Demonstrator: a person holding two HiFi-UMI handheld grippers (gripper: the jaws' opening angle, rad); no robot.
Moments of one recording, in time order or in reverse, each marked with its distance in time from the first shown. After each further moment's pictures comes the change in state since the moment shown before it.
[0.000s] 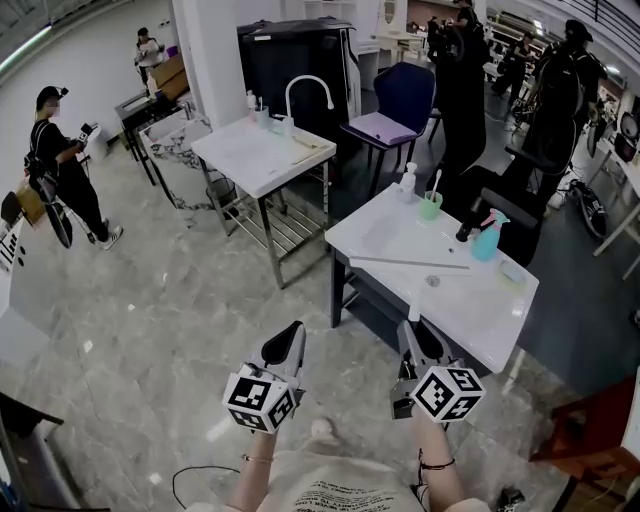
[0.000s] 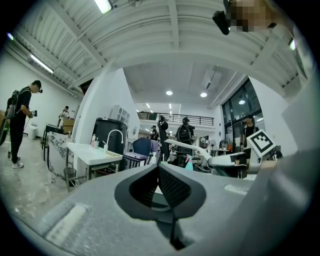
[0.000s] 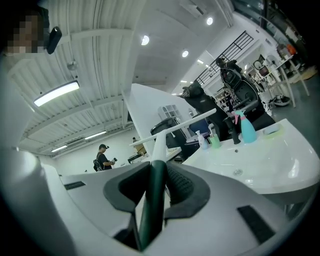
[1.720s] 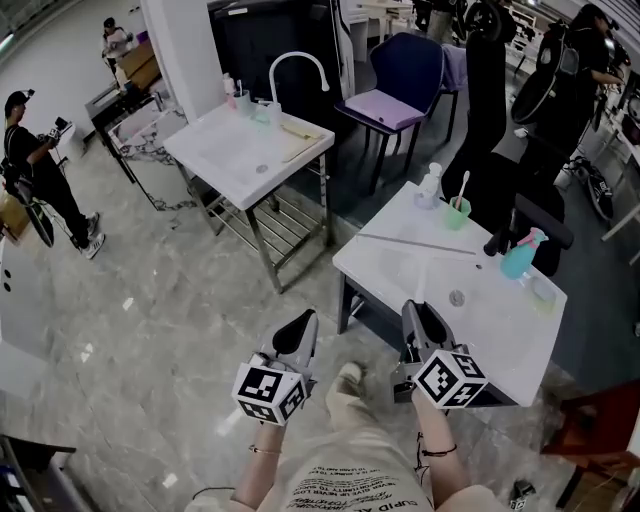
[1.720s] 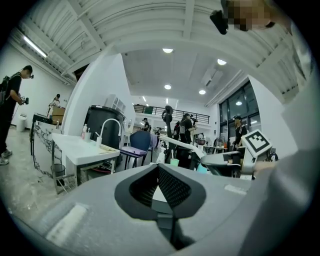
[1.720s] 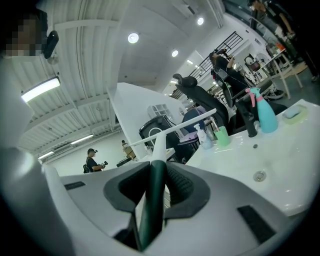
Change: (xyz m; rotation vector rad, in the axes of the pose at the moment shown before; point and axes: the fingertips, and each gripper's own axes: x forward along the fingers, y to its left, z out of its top) left arm 0.156 0.112 -0.019 -0.030 0.067 -0.094; right arm 0.186 -0.046 -0.001 0.073 -0.022 -0.106
